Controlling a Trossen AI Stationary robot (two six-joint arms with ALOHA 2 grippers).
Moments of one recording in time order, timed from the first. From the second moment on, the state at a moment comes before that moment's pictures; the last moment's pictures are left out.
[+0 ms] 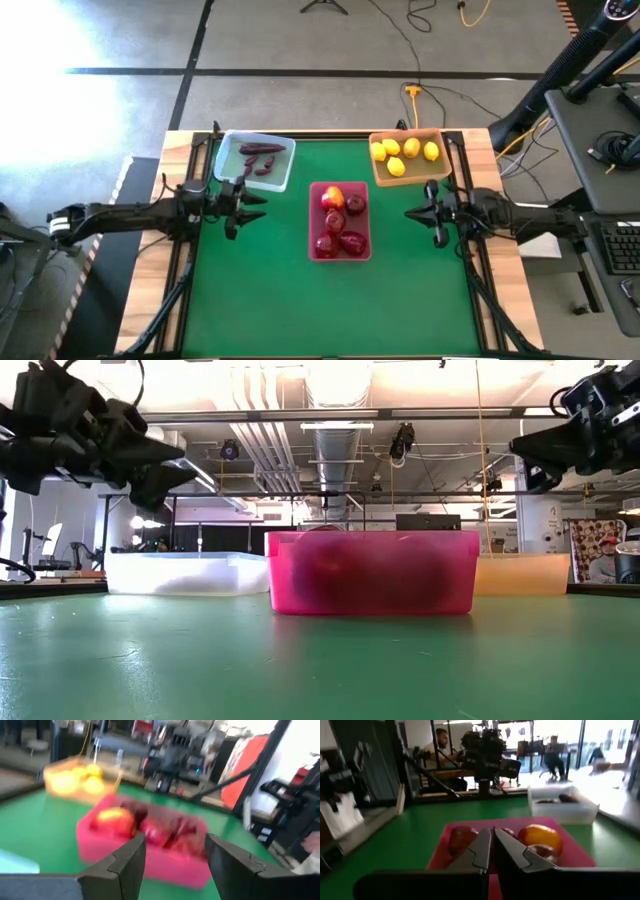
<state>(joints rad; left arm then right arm) 0.29 0.57 0.01 0.53 0.30 -0.27 -0.08 0.03 0.02 0.01 -0.13 0.09</state>
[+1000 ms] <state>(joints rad) 0.11 0.00 0.01 0.03 0.09 -0.10 -0.08 0.07 0.02 0.01 -0.13 0.26</state>
